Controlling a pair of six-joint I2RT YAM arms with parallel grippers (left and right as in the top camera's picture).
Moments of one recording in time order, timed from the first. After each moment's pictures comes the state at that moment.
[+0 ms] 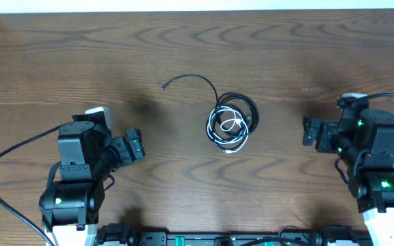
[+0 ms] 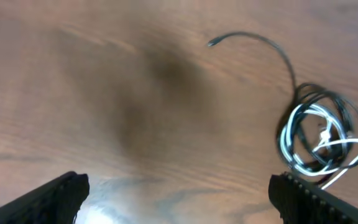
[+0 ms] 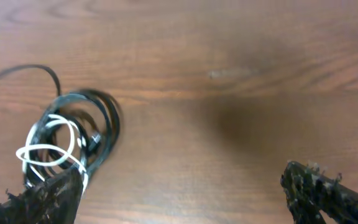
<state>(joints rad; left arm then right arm) 0.03 0.80 0.85 -0.88 0.11 -0.25 0.00 0.87 0.78 -0.62 -0.10 0.12</state>
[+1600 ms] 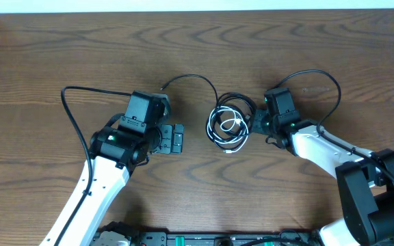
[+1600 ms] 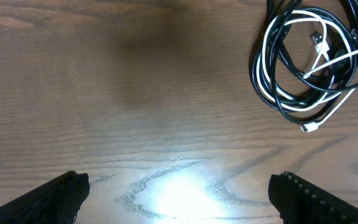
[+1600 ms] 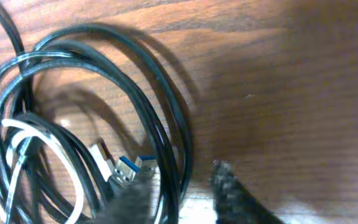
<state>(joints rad) -0.36 1.20 0.98 -0.89 0.02 -0.23 0.36 1.71 0.79 -0.08 -0.07 0.62</state>
